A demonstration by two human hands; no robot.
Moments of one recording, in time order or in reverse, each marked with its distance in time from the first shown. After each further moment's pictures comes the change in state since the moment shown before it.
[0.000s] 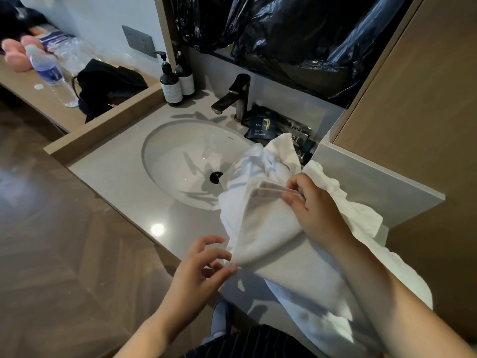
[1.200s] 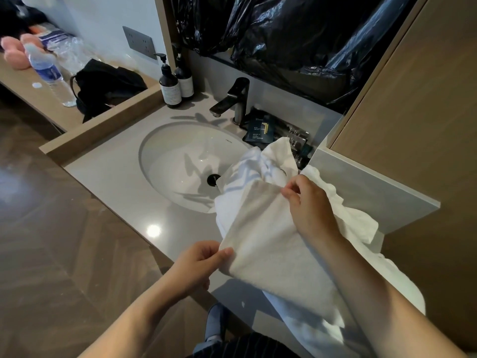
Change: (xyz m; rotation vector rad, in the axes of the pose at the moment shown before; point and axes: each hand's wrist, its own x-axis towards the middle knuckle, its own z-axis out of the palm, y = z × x) left_hand 0.035 0.013 -0.007 -0.082 -0.257 -0.310; right_hand 0.021 0.003 0.012 -0.064 0.130 0.161
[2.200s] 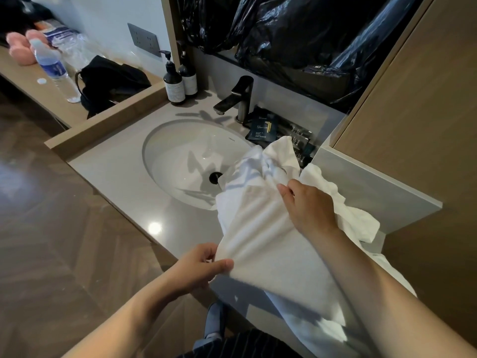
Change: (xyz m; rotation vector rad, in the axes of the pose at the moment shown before) left_hand 0.007 -0.025 -0.005 -0.010 -0.138 -0.045; right_hand 0.008 0.023 0.012 -0.409 -0.032 -0.218
